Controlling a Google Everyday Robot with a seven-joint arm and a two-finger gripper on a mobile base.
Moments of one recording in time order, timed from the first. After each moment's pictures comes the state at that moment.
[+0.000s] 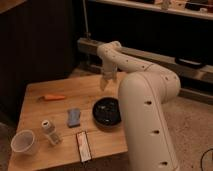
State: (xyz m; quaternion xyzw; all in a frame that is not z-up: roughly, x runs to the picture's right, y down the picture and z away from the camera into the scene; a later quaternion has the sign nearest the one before) arm 0.023 -0.029 0.914 -0.31 0.14 0.42 0.84
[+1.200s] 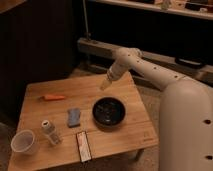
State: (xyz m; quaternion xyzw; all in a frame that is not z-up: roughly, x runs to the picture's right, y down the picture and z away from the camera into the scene) arm 0.010 -0.045 0.873 -0.28 -0.12 0.36 0.88
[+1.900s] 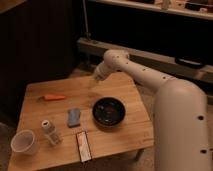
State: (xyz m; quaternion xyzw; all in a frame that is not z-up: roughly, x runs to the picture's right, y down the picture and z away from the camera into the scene) arm -0.114 -0.049 0.873 -0.26 -0.25 0.21 0.91
